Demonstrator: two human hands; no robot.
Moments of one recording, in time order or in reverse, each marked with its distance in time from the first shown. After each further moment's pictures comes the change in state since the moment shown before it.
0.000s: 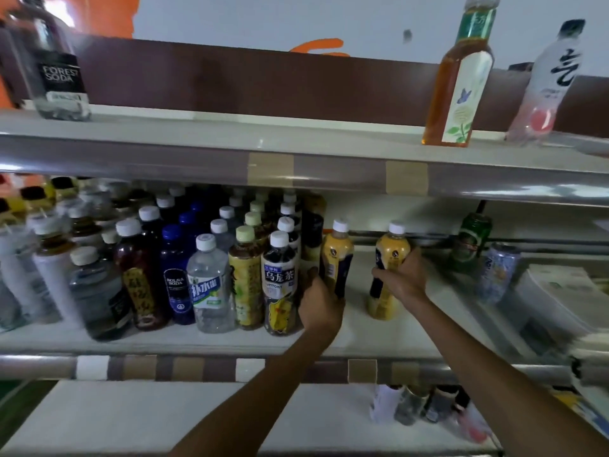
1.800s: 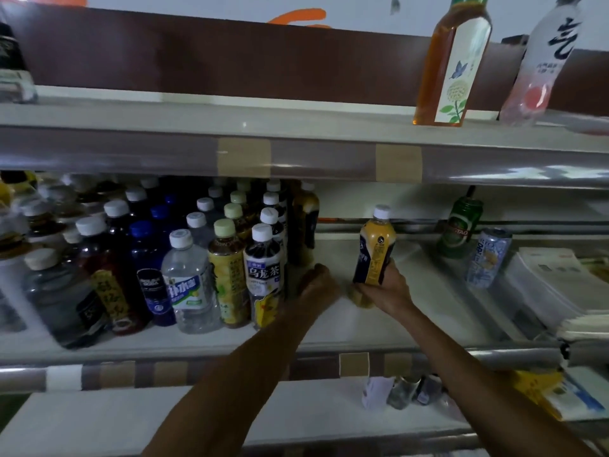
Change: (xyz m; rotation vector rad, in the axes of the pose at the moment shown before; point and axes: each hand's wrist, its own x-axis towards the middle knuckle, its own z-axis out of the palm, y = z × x) left_hand 0.076 -0.006 0.045 -1.030 -0.265 -0.482; right_hand -0.016 0.039 0.013 -0.115 -0.248 0.015
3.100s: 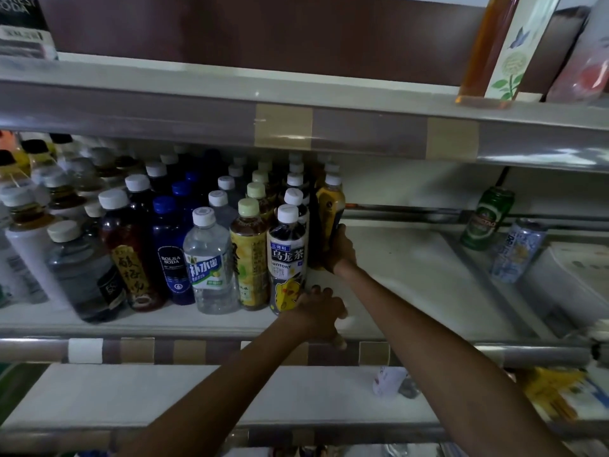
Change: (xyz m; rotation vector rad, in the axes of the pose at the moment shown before) left_hand -0.083 0.007 -0.064 1.931 -0.500 0.400; right_hand 0.028 -0.086 0.102 -0.078 -0.140 -0.005
